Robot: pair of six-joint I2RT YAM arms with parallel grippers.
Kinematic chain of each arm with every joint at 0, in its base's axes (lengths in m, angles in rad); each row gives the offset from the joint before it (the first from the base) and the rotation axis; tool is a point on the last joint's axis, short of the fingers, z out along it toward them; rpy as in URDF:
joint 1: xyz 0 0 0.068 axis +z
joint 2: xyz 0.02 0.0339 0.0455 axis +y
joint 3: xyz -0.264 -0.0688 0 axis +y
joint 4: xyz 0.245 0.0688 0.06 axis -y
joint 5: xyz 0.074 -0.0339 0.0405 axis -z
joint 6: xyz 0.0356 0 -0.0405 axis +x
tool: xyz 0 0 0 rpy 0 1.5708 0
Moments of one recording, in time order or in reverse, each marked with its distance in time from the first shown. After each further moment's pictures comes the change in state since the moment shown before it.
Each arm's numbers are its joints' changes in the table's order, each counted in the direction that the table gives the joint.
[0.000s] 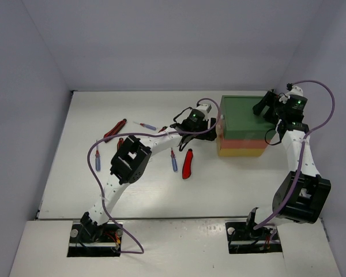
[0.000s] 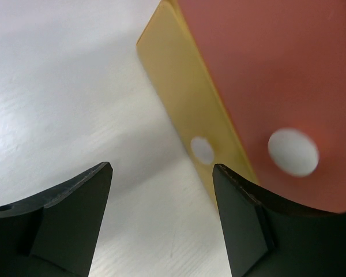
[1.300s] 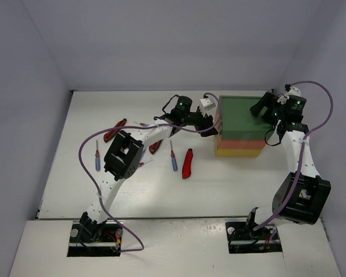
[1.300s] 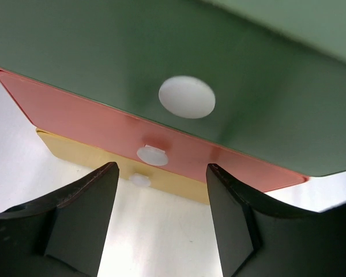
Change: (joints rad) left arm 0.111 -0.046 0.012 0.186 0.655 0.458; right arm 0.006 -0.014 0.011 -0.023 -0.045 0.013
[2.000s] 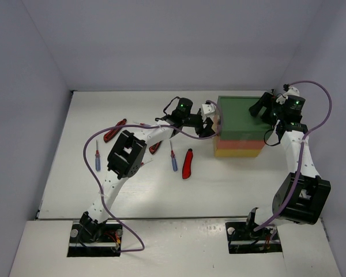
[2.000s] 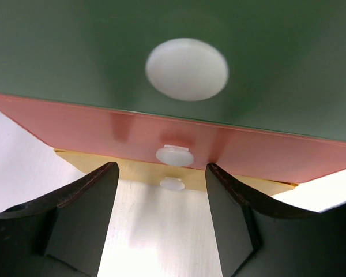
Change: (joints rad) left arm 0.002 0.070 -0.043 0.003 0.039 0.273; right arm 0.012 0.000 0.000 0.000 0.001 -0.003
